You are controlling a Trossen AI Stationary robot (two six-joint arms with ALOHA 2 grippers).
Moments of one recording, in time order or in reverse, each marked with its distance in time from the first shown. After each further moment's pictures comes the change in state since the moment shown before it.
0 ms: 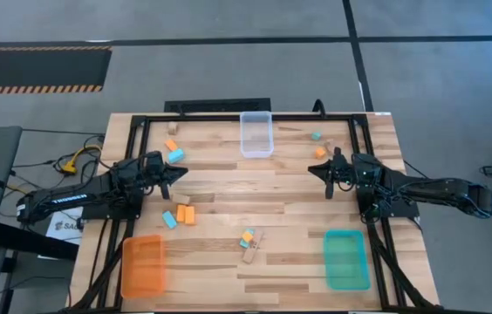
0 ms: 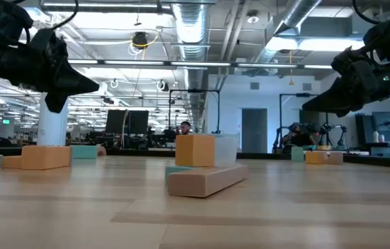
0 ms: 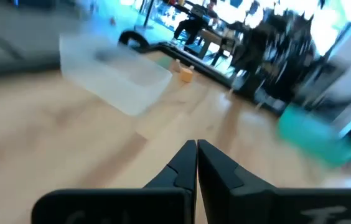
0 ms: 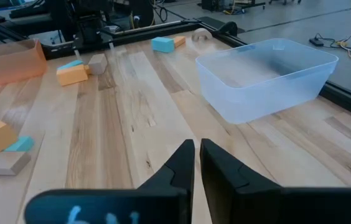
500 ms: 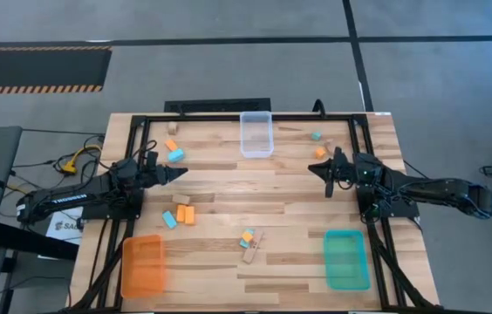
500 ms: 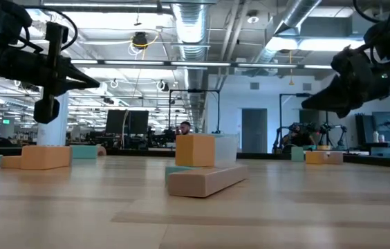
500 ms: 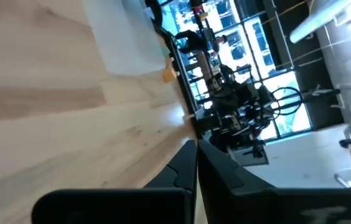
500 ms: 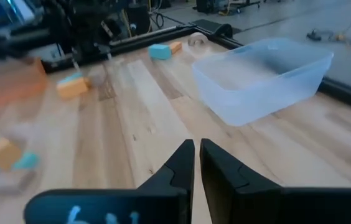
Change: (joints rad) left arm 0.000 0.000 0.000 0.024 -0.001 -0.686; right arm -0.002 0.000 0.010 0.013 0.010 0.097
